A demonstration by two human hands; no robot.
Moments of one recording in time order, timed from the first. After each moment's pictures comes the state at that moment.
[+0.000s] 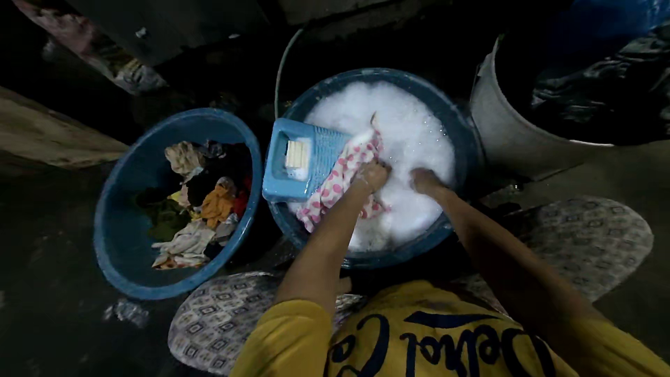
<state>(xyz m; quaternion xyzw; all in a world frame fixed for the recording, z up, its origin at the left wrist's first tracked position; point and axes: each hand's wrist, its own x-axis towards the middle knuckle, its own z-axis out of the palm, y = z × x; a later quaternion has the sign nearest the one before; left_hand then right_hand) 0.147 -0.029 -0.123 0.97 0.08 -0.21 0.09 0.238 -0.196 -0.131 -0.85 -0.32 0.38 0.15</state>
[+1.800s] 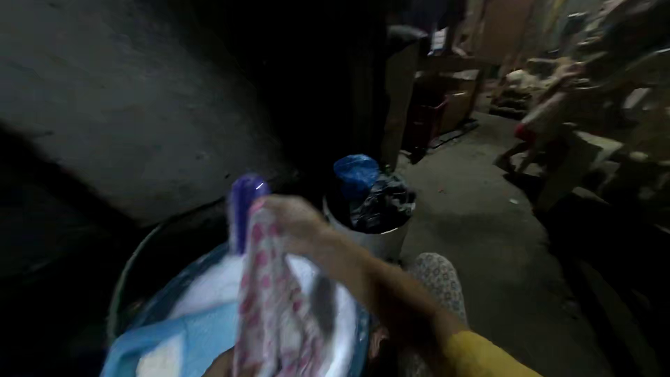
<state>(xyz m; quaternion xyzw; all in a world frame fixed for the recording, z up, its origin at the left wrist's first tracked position) 0.034 -0.019 0.039 0.90 0.04 -0.07 0.44 0.219 -0.209 0.182 -0.53 -0.31 0.22 0.76</state>
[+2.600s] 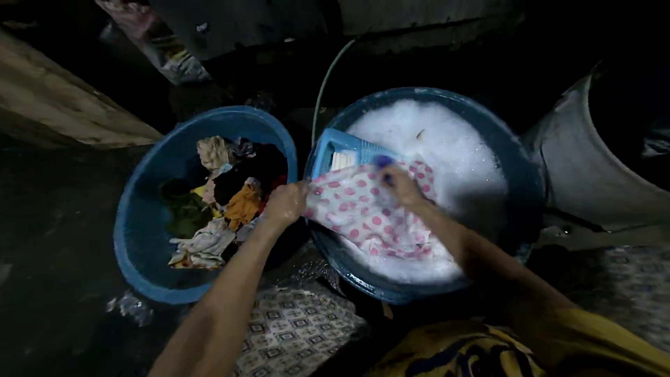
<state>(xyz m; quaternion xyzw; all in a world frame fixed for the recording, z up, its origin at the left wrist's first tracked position) -0.057 0.126 0.014 0.90 0.39 -0.13 0.14 0.181 -0.037 -0.139 -0.75 -0.48 0.23 0.39</state>
